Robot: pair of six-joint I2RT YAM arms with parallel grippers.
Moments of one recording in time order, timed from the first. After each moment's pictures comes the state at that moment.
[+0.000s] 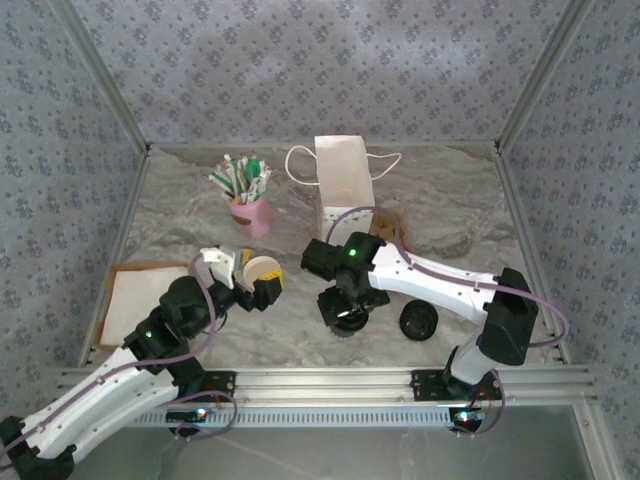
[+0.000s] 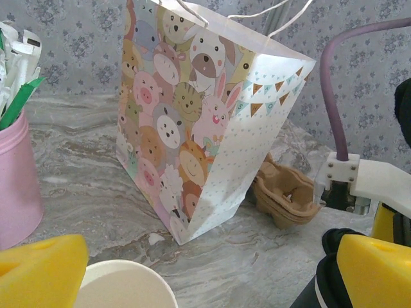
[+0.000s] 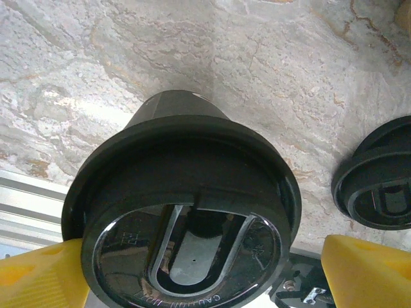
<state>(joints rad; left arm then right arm) -0.83 0.46 0.43 -0.14 -0.10 -0.31 1.07 1.58 1.38 -1.35 0.03 0.70</state>
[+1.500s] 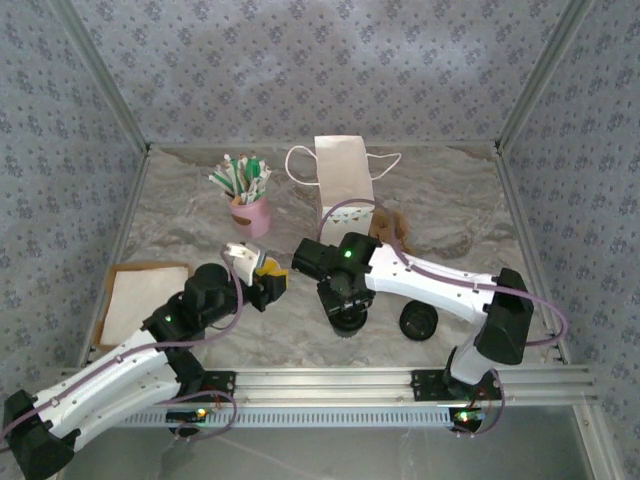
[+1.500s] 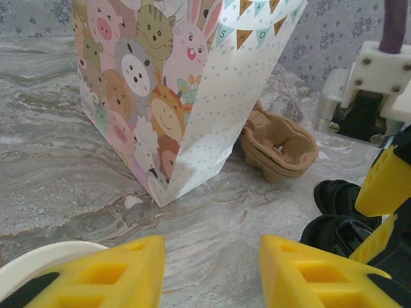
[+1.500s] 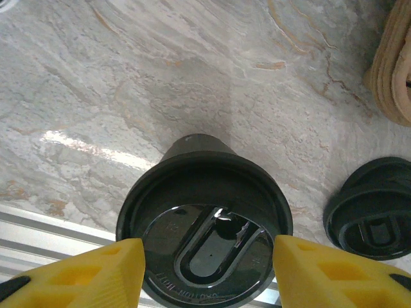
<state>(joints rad) -0.83 0.64 0.46 -0.12 0.01 -0.31 1.11 1.61 1.45 -1.32 0.16 0.73</state>
